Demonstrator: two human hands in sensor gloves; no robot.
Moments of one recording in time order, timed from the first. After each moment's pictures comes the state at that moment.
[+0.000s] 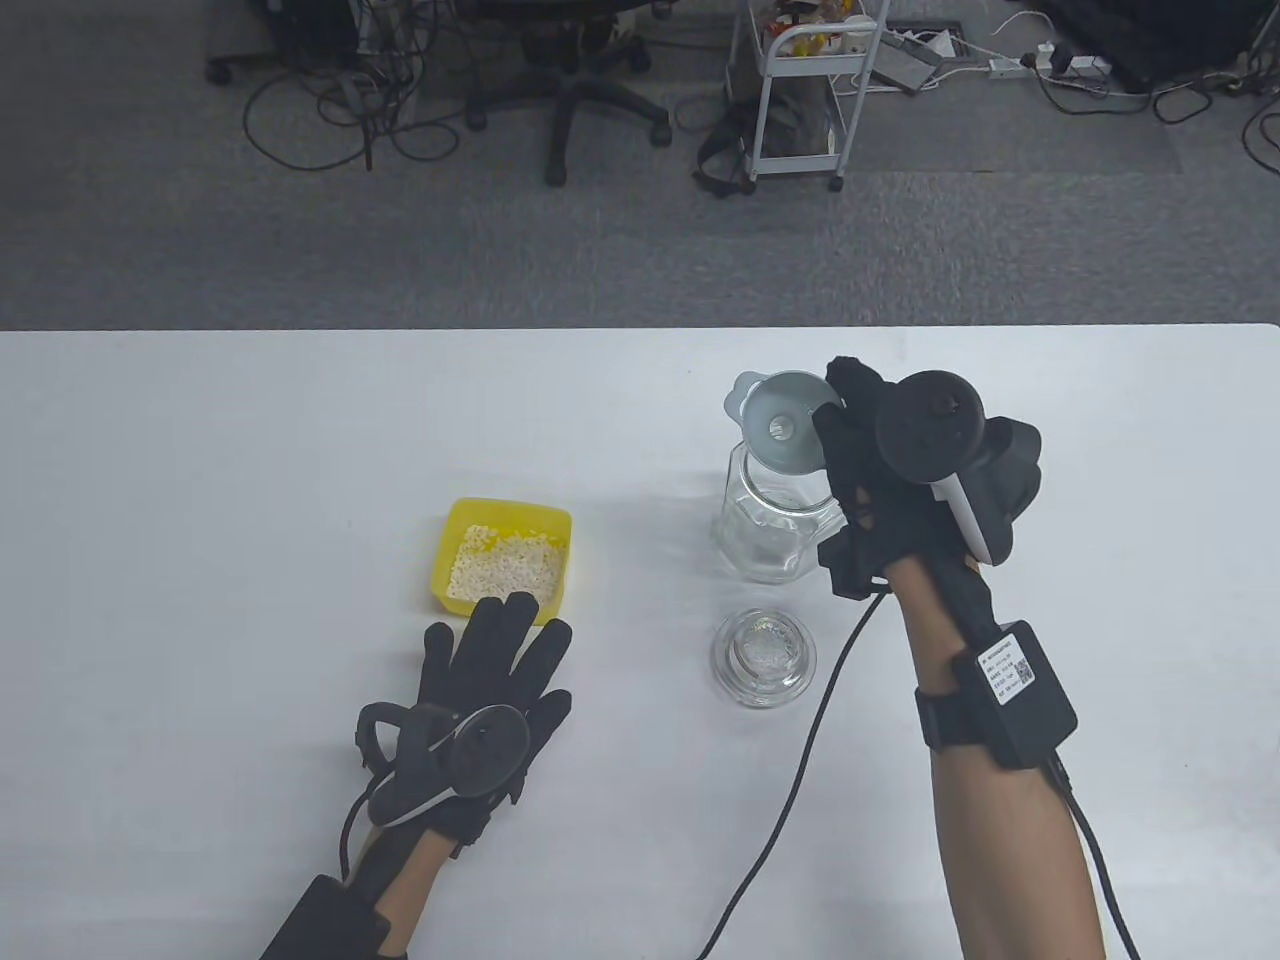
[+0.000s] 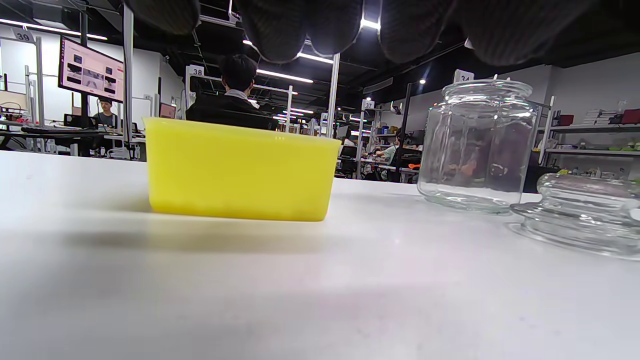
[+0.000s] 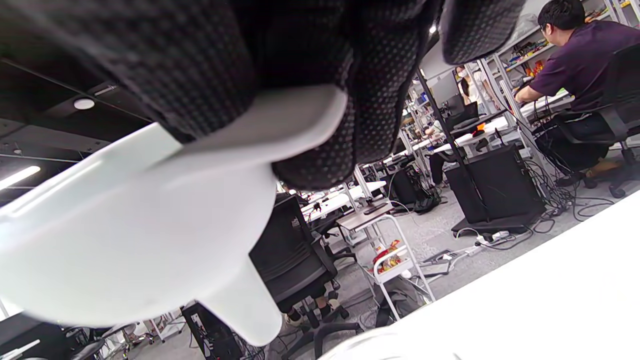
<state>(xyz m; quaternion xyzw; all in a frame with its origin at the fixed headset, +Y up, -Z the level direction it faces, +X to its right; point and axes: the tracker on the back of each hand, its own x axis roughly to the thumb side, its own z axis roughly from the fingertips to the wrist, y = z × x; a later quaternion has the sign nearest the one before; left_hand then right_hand) -0.172 -0.730 -0.177 0.04 -0.16 0.07 0.98 0.175 -0.552 -0.320 -0.08 -0.14 0.96 0.21</state>
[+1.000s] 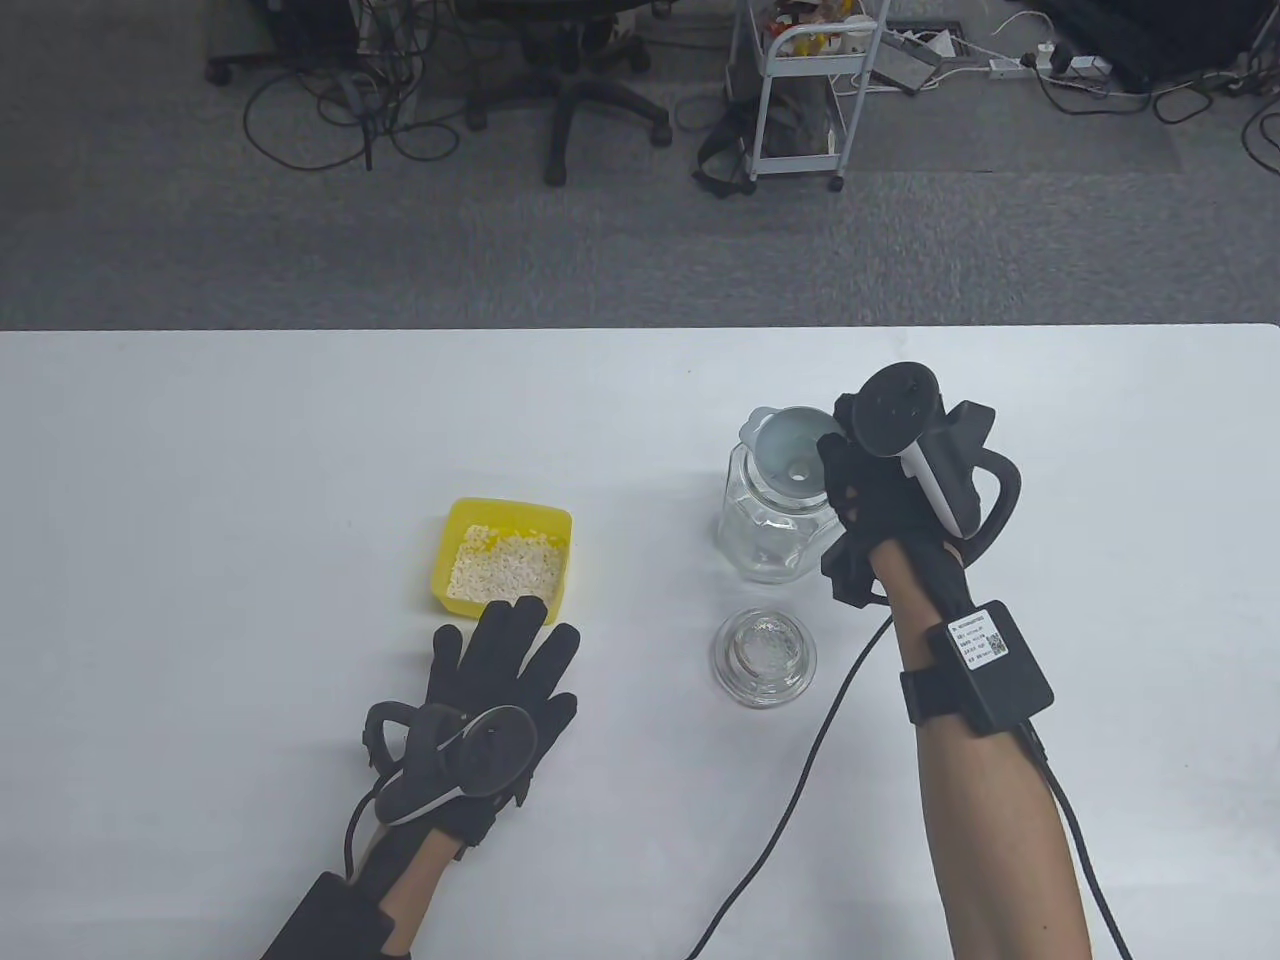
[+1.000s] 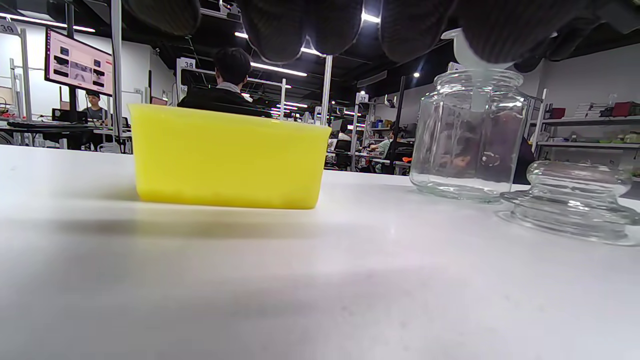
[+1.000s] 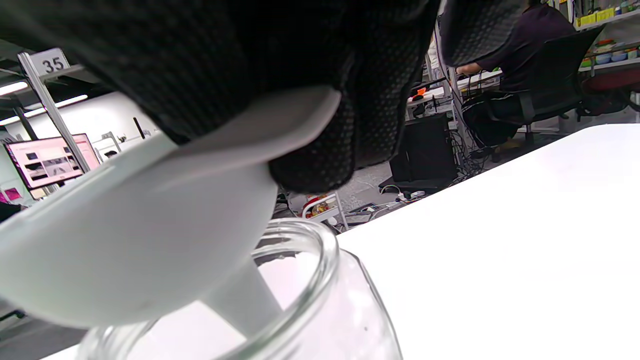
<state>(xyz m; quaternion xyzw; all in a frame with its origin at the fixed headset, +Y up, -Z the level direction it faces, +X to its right) -0.167 -0.734 -0.178 0.03 -0.17 0.07 0.98 0.181 -0.597 -0.347 -0.15 -0.03 0.98 0.13</state>
